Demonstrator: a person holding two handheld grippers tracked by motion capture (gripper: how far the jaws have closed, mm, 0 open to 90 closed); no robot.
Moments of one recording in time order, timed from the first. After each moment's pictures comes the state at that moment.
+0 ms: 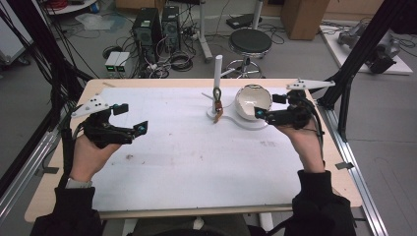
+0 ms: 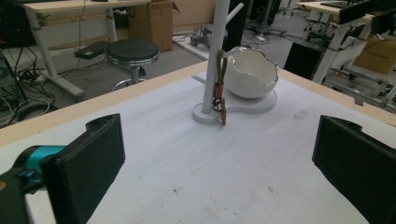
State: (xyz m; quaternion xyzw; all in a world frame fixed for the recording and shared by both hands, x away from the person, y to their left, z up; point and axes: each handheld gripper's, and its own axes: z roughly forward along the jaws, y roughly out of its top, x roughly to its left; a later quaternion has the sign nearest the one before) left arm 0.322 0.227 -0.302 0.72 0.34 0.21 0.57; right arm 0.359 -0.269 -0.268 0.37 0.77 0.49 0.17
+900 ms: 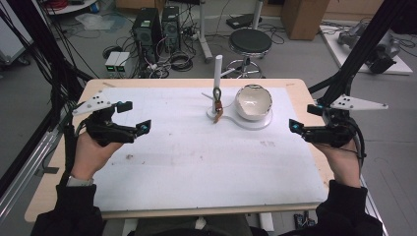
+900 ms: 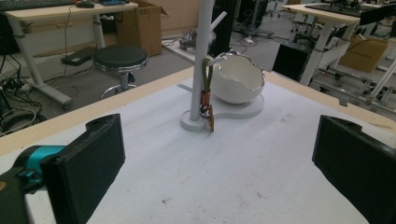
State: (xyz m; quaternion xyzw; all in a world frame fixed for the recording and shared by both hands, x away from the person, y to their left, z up) left arm 0.320 0.220 -0.294 0.72 0.32 0.20 0.58; right arm 0.312 -0.341 -0.270 0.37 0.74 0.51 0.22
